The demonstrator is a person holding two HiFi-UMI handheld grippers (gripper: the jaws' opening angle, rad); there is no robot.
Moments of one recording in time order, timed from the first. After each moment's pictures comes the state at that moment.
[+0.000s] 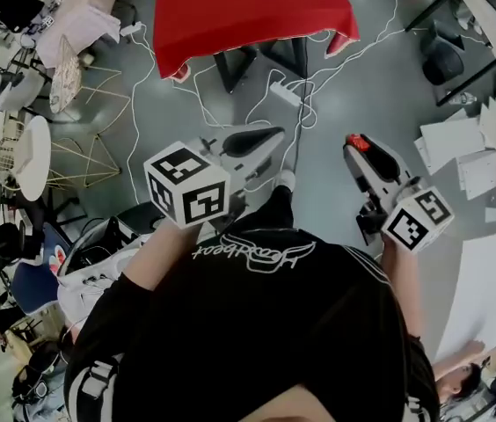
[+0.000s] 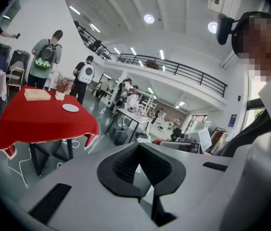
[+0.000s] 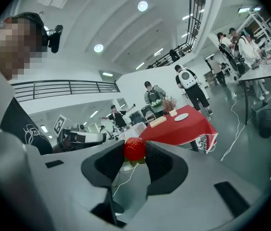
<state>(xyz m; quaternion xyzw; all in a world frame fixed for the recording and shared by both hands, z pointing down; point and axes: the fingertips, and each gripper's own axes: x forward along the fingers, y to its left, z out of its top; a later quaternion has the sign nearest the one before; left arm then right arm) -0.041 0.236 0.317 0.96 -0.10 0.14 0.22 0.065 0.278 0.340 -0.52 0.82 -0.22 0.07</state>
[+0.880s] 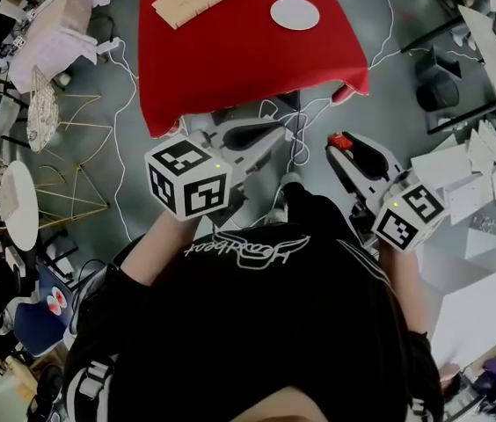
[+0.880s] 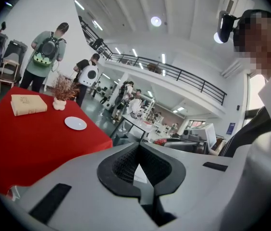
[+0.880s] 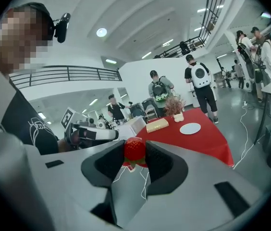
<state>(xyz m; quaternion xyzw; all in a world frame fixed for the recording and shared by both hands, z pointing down) -0.002 -0.030 0.310 0.96 -0.07 0.12 0.24 0.067 0.013 0.313 -0.51 0.83 -0.21 -0.01</state>
